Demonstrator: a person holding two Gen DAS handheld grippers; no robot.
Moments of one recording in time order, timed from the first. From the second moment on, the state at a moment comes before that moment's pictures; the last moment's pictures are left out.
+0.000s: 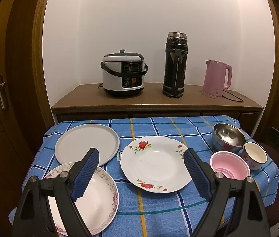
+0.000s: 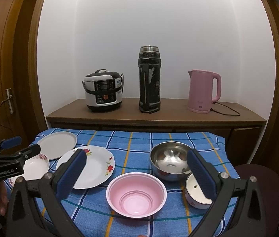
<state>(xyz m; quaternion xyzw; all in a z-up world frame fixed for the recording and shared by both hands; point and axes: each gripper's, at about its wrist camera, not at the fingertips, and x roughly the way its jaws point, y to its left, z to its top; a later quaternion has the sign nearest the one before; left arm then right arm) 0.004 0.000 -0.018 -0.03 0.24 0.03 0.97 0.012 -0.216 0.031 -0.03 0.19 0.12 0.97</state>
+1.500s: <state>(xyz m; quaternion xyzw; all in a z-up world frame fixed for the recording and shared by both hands) 0.004 0.007 -0.020 -0.03 0.24 0.03 0.97 0.010 -0.200 0.021 -0.02 0.19 0.15 0.97</state>
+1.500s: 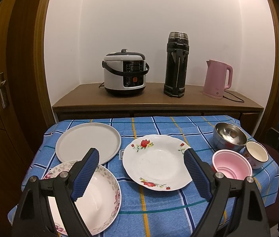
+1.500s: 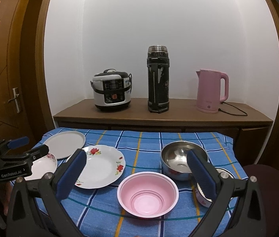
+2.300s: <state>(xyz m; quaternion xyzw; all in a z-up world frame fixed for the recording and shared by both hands) -0.009 0.081 -0.052 -0.06 0.25 0.10 0.96 0.035 -0.095 -0.006 -0.07 0.24 0.28 0.93</state>
